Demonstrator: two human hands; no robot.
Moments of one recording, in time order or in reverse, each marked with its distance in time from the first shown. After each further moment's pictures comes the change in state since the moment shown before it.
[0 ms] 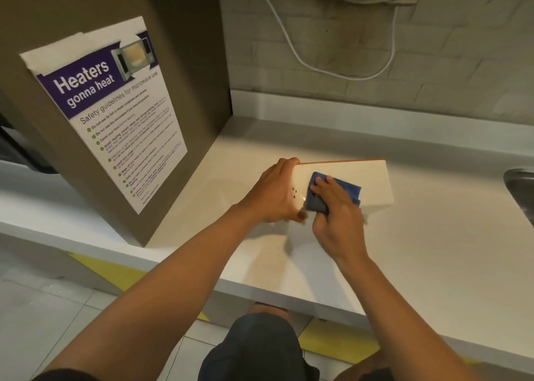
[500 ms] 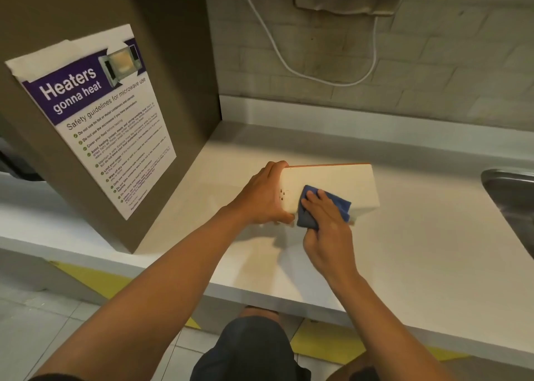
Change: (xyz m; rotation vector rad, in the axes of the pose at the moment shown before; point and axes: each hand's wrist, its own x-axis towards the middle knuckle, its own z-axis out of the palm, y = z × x) left_hand 0.001 0.000 -0.001 0.019 -0.025 -0.009; right_hand -0.026 0.007 -0.001 -0.007 -0.011 0.015
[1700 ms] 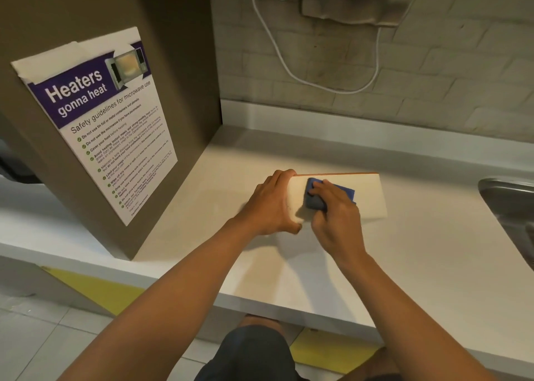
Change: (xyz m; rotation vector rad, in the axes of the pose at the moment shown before) left_hand 0.000 0.003 0.009 -0.020 0.035 0.024; right_hand 0.044 -0.005 -0.007 -0.071 0.080 -0.027
